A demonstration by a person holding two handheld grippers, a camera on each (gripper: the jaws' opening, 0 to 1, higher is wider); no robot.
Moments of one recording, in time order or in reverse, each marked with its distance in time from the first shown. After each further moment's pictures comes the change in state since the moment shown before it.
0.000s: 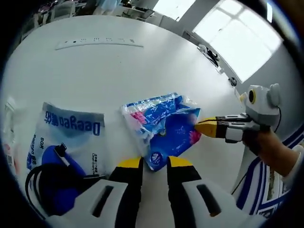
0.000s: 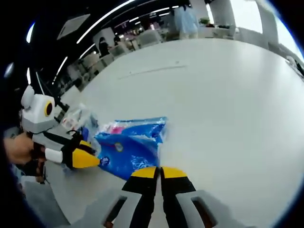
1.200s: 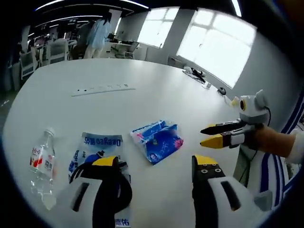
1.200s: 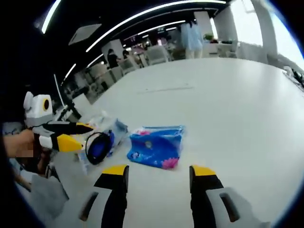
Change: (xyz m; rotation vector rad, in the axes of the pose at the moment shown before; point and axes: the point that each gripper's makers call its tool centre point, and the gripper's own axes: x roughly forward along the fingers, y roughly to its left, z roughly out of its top) left arm -0.125 -0.018 0.002 0.221 -0.313 0.010; right arm -0.085 0.047 -0.009 -0.023 -0.163 0.045
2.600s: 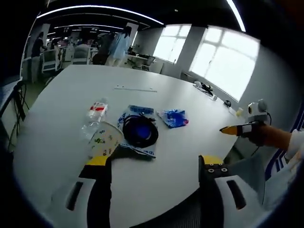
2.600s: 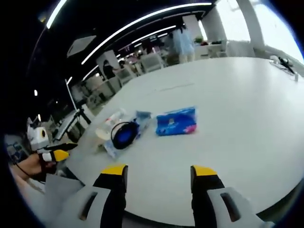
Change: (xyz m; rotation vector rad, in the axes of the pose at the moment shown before) left arm -0.169 0.041 -0.098 -0.086 -0.115 0.115; right arm -0.076 0.072 -0.056 0.097 -0.085 -0.021
